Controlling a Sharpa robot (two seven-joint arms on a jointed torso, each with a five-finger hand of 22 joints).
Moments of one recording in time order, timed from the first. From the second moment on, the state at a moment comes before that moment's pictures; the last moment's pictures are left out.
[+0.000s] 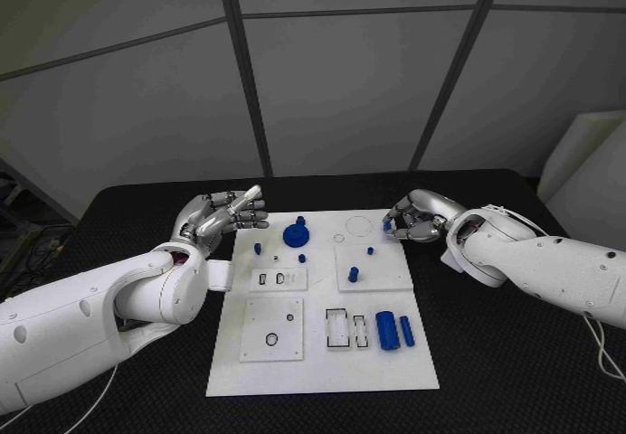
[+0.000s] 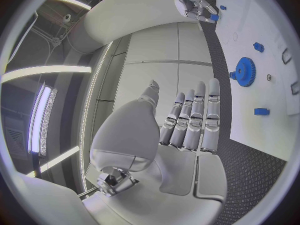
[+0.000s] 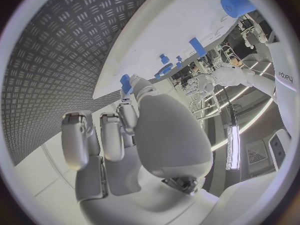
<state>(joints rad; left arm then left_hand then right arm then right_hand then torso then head) 1.06 -0.91 0.11 1.63 -0.05 -0.52 0.41 1.29 0.00 0.03 0.09 0.05 0.88 0.22 0.14 0.07 0.97 0.18 0.13 0.07 1.03 0.12 0.27 0.21 0.17 0.88 0.22 0.48 0.27 1.20 -0.82 -0.02 1.31 -1.27 -0.36 0.01 1.48 -0.05 0.19 0.15 0.26 1.07 0.12 0.13 0.10 1.36 0.05 1.27 1.27 1.47 -0.02 1.52 1.31 0.03 1.47 0.10 1.54 1.31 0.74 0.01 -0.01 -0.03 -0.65</state>
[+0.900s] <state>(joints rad) 1.06 -0.90 0.11 1.61 -0.05 -0.52 0.41 1.29 0.00 0.02 0.08 0.05 0.88 0.22 0.14 0.07 0.97 0.17 0.13 0.07 1.03 0.12 0.27 0.21 0.17 0.88 0.22 0.48 0.27 1.20 -0.69 -0.02 1.61 -1.30 -0.44 -0.16 1.49 -0.05 0.20 0.15 0.22 1.06 0.13 0.13 0.10 1.36 0.05 1.27 1.27 1.47 -0.02 1.52 1.31 0.01 1.47 0.09 1.55 1.31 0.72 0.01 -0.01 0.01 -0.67</state>
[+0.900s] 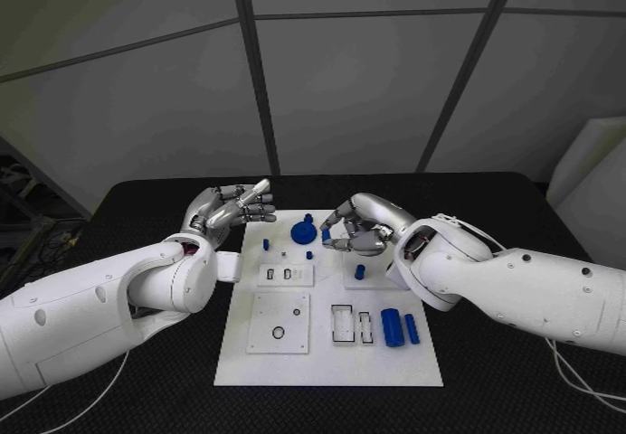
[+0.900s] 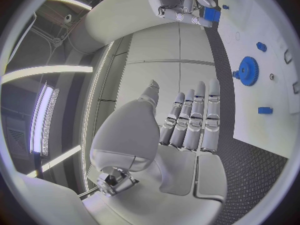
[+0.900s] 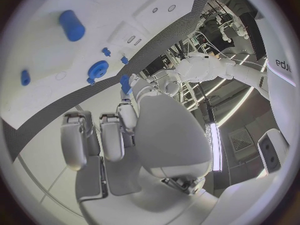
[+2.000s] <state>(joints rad) 1.06 -0.90 0.11 1.61 -0.05 -0.52 0.41 1.29 0.00 0.02 0.08 0.05 0.88 0.22 0.14 0.07 0.97 0.17 0.13 0.07 1.03 0.12 0.27 0.21 0.17 0.88 0.23 0.48 0.27 1.14 -0.50 -0.05 1.52 -1.46 -0.35 -0.38 1.48 -0.04 0.21 0.14 0.22 1.06 0.13 0.13 0.10 1.35 0.04 1.25 1.25 1.47 -0.02 1.52 1.31 0.01 1.47 0.09 1.55 1.31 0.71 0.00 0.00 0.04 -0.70</state>
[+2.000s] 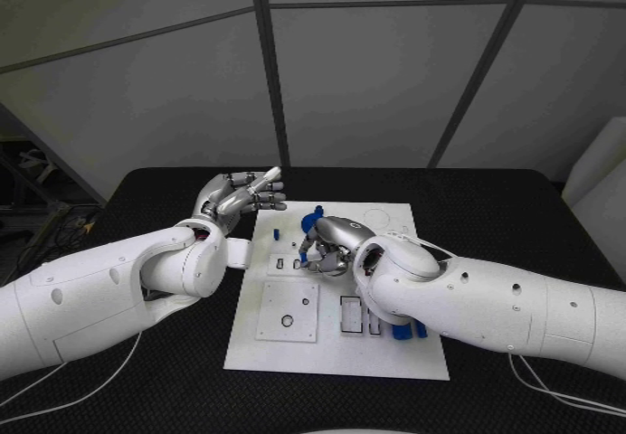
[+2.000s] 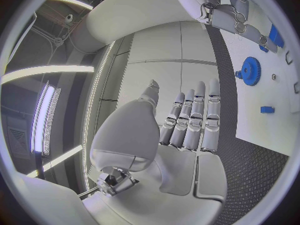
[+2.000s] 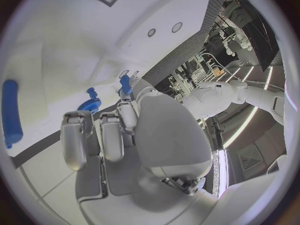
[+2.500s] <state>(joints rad) 1.06 -0.90 0.11 1.62 -0.05 -0.52 0.41 1.29 0.00 0.02 0.08 0.05 0.88 0.22 0.14 0.07 0.97 0.17 0.13 0.07 1.03 0.12 0.27 0.21 0.17 0.88 0.23 0.48 0.27 1.13 -0.49 -0.05 1.49 -1.49 -0.34 -0.38 1.48 -0.04 0.21 0.14 0.23 1.05 0.13 0.13 0.10 1.35 0.05 1.25 1.25 1.47 -0.02 1.52 1.31 0.02 1.47 0.09 1.55 1.31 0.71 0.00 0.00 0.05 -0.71</state>
